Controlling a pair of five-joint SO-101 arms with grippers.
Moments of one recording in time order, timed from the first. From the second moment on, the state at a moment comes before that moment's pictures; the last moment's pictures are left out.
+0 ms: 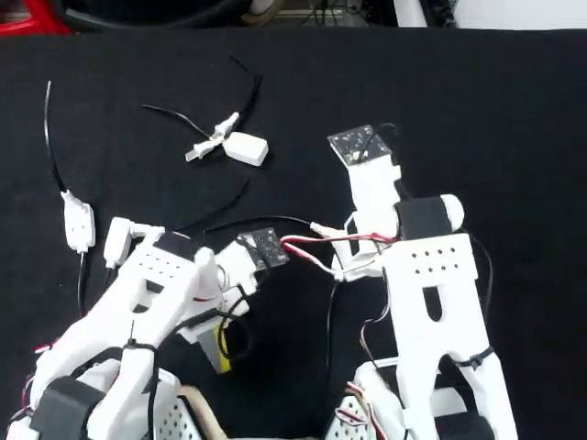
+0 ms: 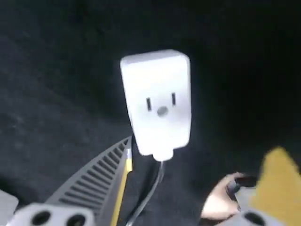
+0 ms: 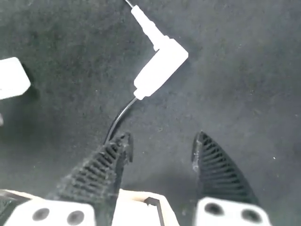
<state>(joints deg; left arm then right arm) 15.9 -25.8 55.8 70.0 -43.6 -9.0 -33.7 31.3 91.6 9.5</state>
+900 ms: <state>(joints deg) 26.2 -78.2 85.8 61.1 -37.7 -9.1 -33.7 35.6 85.8 9.5</state>
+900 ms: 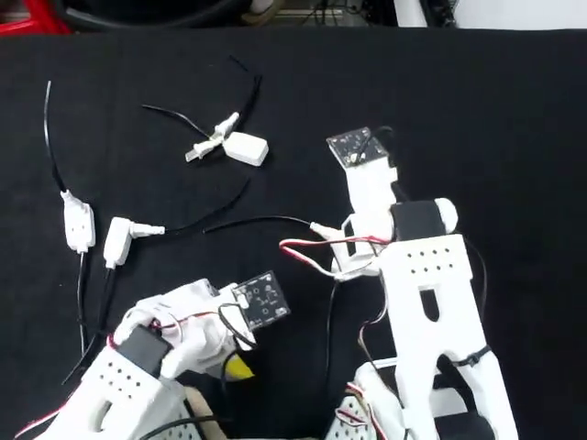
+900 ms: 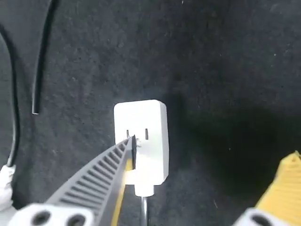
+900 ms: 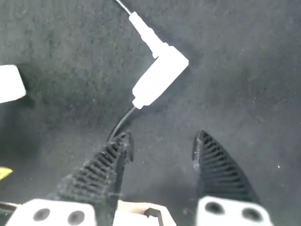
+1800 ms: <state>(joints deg) 12.0 -28.6 65.2 53.4 -50.9 -9.2 -33.7 35.6 85.5 9.5</state>
